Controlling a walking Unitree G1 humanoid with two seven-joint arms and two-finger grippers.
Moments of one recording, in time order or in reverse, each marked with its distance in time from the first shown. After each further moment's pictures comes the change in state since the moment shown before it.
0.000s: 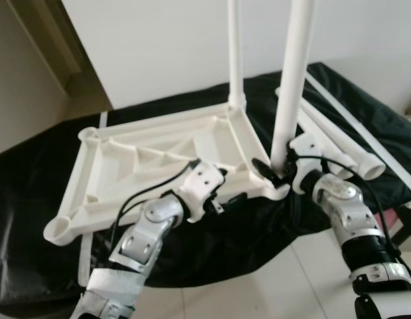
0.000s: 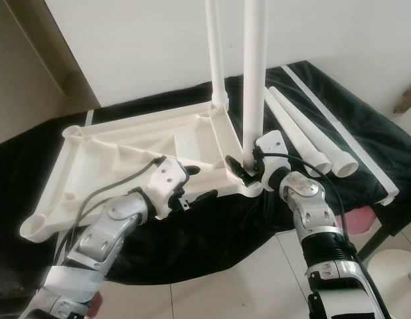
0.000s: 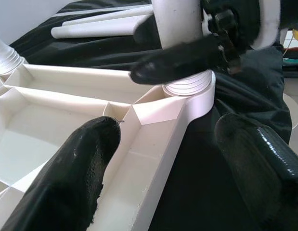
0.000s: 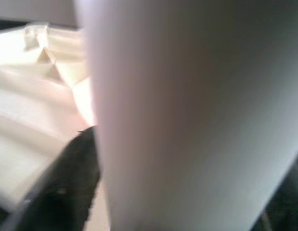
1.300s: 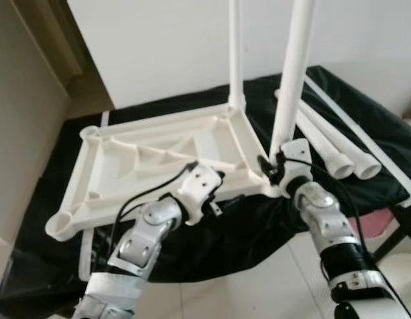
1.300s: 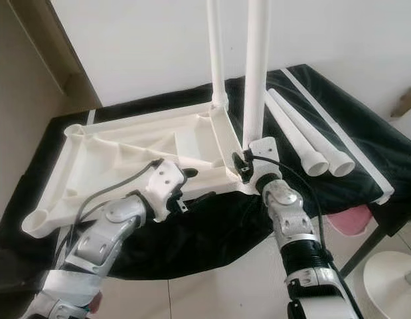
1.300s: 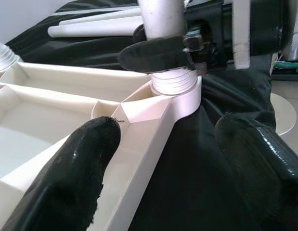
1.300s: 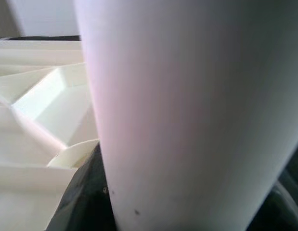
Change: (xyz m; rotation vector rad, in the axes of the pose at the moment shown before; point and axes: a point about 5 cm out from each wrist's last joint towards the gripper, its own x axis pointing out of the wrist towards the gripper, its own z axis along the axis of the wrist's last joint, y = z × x) left arm -0.002 -0.003 -0.003 -0.024 0.011 0.003; right arm 0.016 0.024 -0.006 0.128 0.043 -0.391
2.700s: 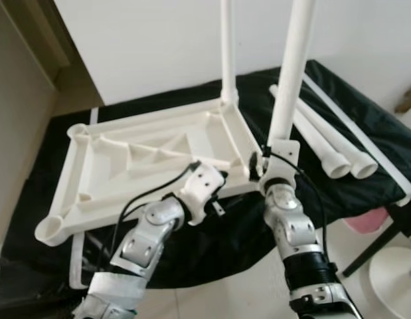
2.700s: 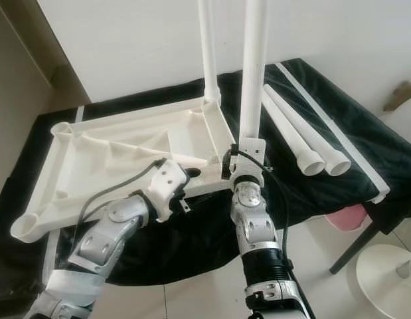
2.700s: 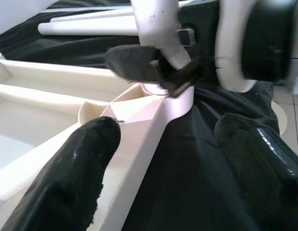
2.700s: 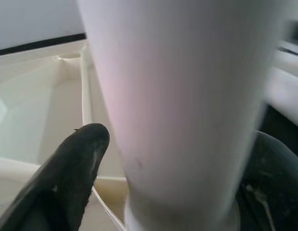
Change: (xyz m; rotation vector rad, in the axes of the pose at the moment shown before) left arm 0.004 -0.004 0.001 -0.007 -0.012 -0.010; right arm -0.015 0.029 0.011 0.150 -0.037 -0.312
